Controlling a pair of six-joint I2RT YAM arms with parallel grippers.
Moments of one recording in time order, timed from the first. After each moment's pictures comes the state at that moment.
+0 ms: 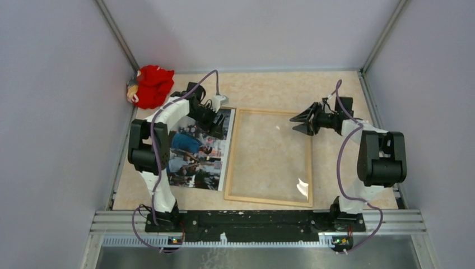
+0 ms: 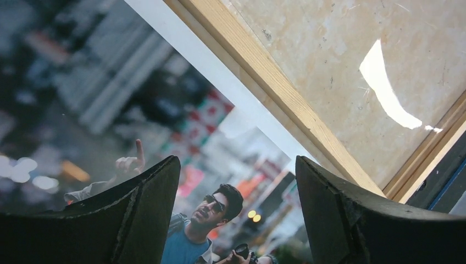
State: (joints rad) left arm -0.20 1.90 1.43 -0.80 0.63 0.49; right arm -0.06 1.68 0.94 -0.03 -0.96 0.92
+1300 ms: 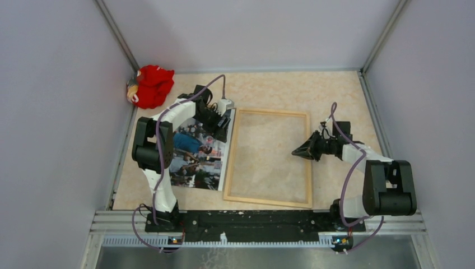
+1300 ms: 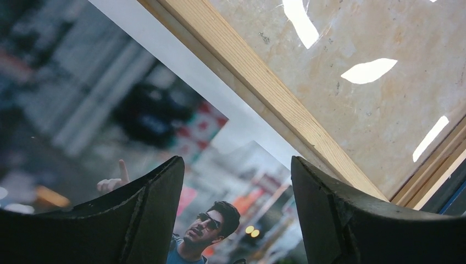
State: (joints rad) left arm -0.27 1.94 1.42 -0.77 0.58 0.47; right arm -0.03 1.38 0.56 -0.16 -0.81 0.71
